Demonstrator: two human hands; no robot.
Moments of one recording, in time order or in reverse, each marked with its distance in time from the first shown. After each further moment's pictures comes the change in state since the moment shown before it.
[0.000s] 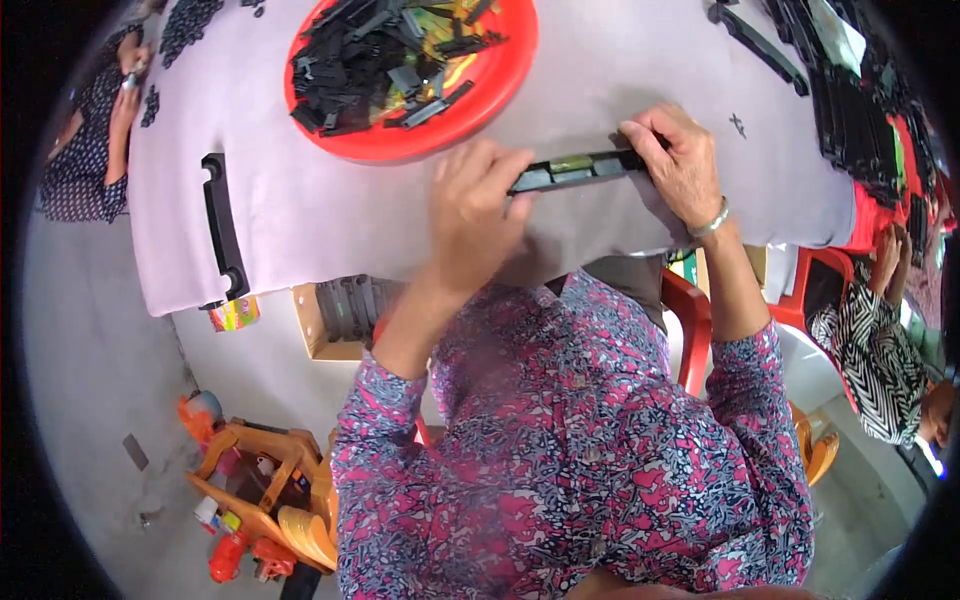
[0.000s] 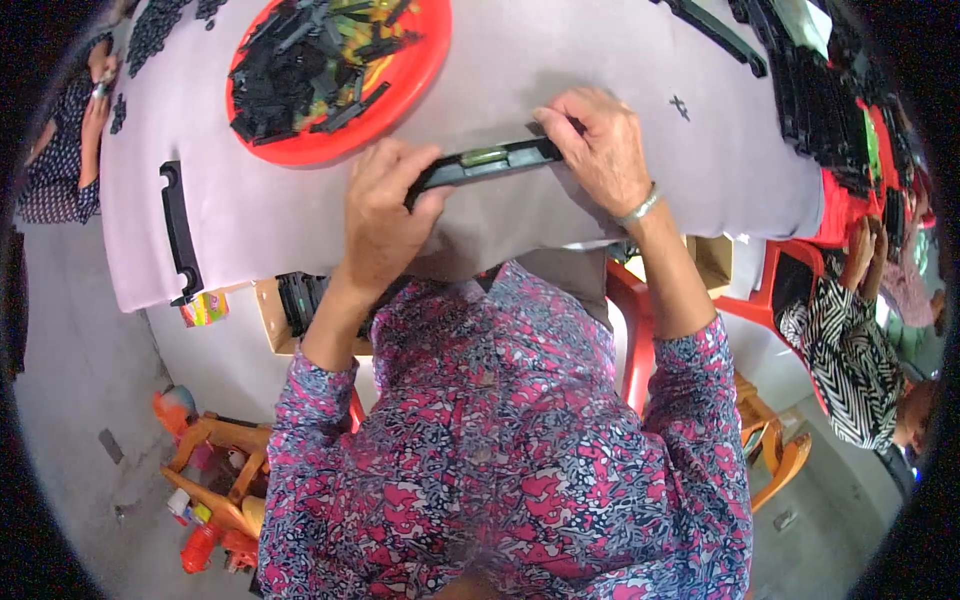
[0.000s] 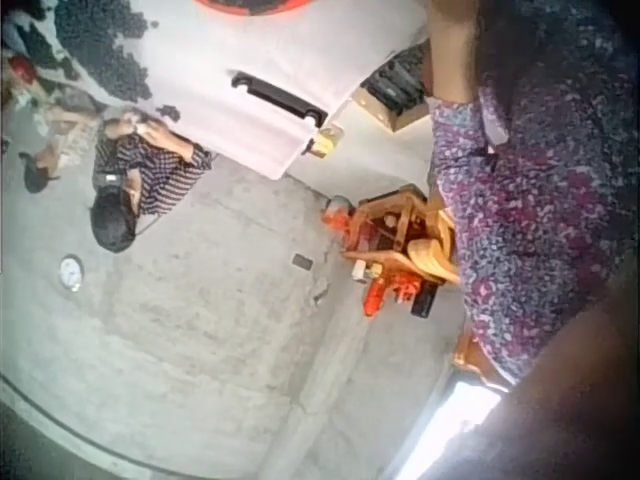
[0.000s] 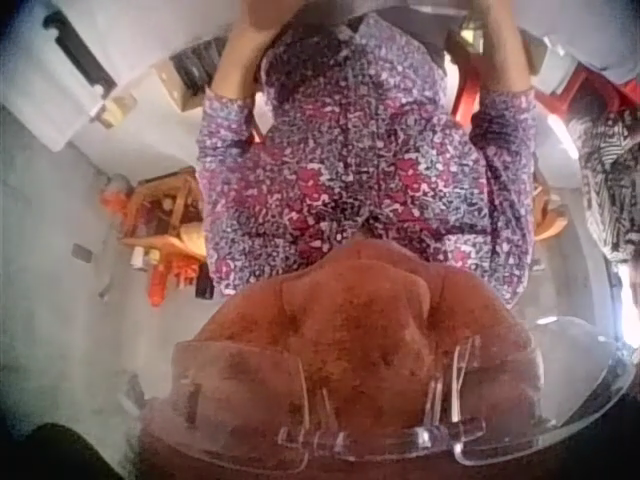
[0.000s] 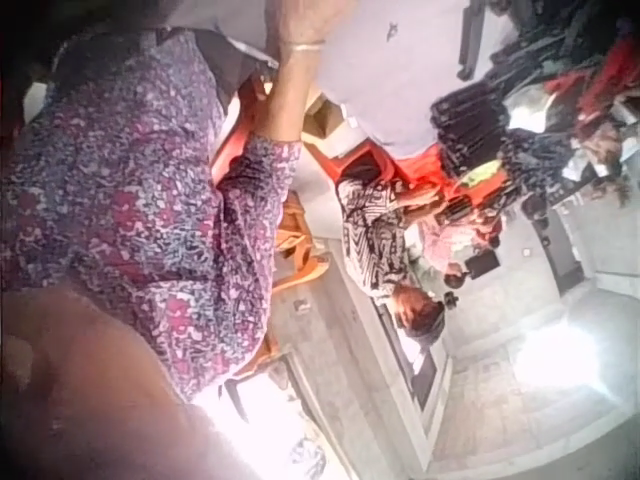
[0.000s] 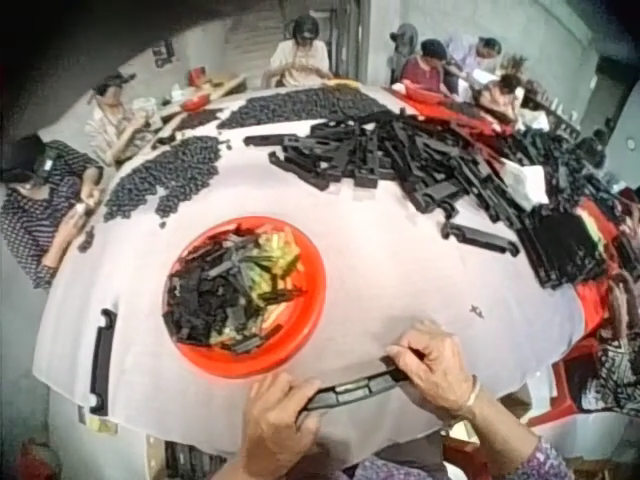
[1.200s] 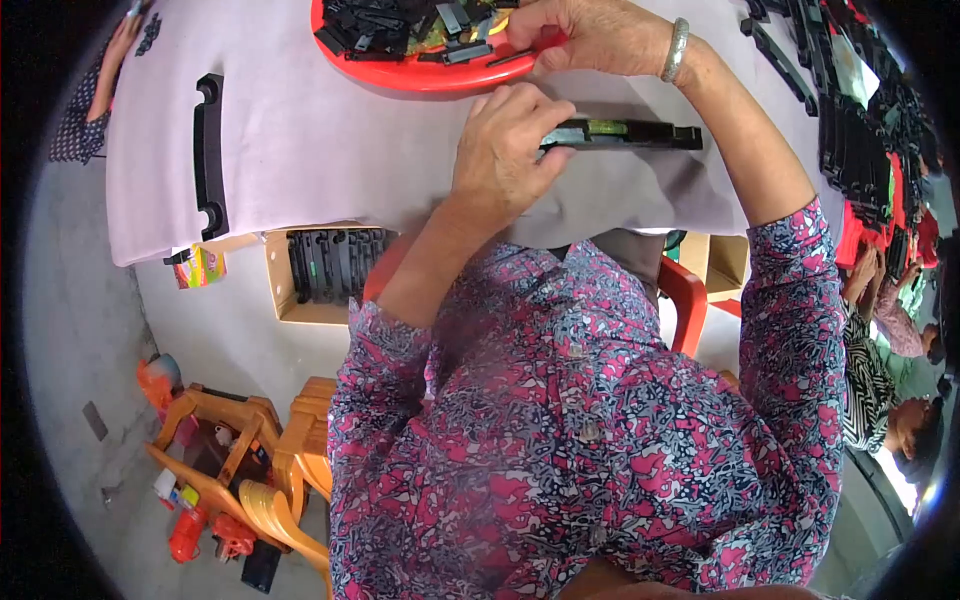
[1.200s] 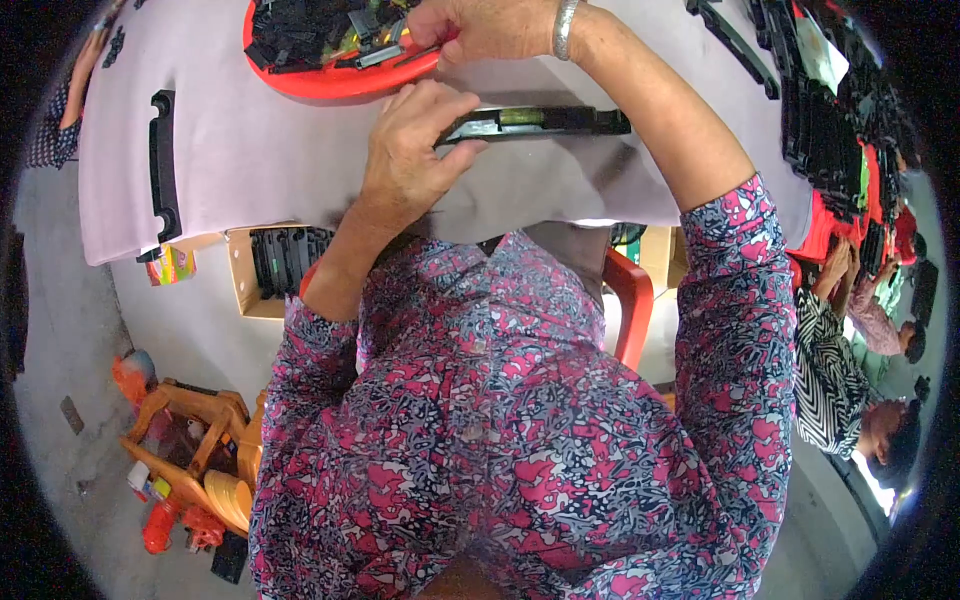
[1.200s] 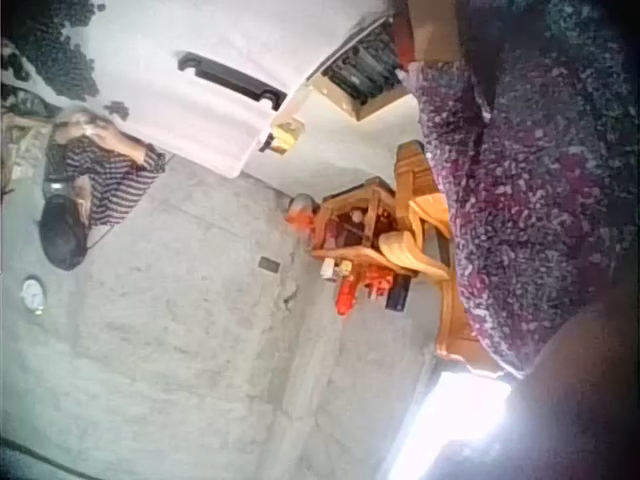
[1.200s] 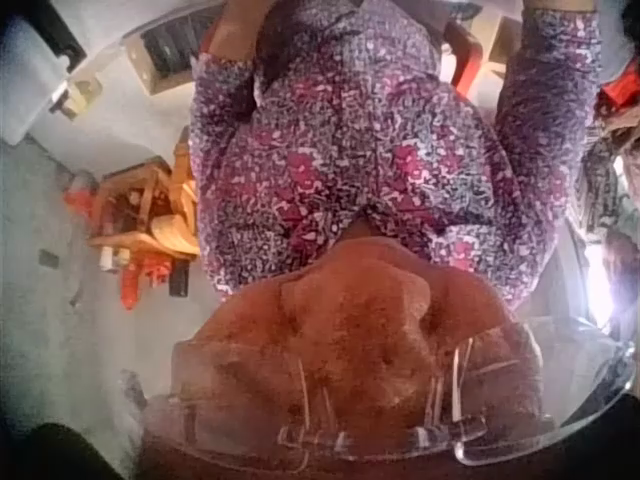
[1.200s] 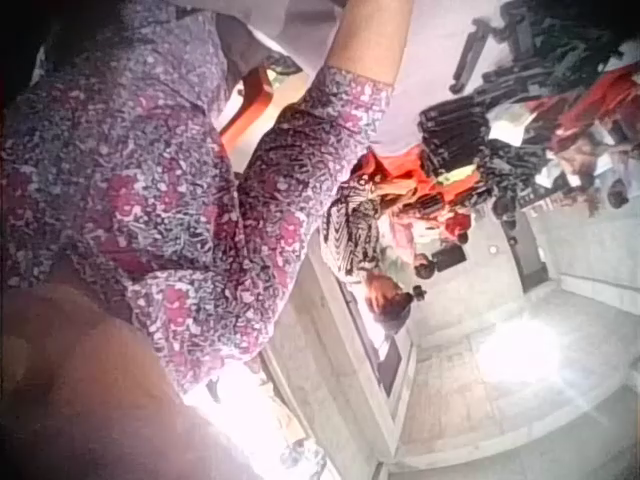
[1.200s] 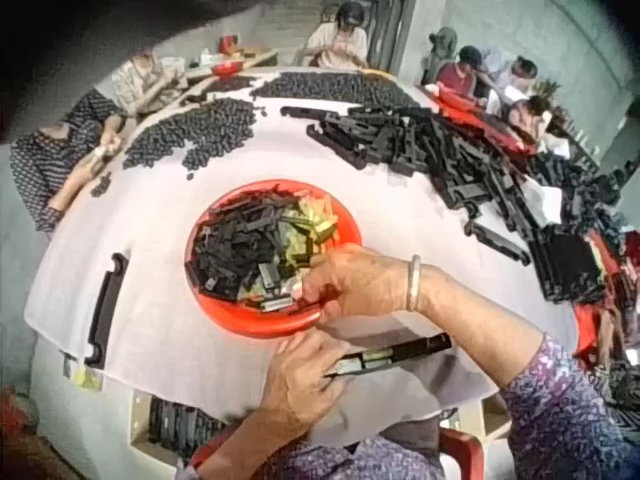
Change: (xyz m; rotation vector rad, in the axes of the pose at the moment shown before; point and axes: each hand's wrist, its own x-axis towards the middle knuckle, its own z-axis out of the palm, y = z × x) left_hand -0.009 -0.012 0.026 -0.142 0.070 0.066; right_hand 0.130 -0.049 0.048 -0.038 -0.763 -0.580
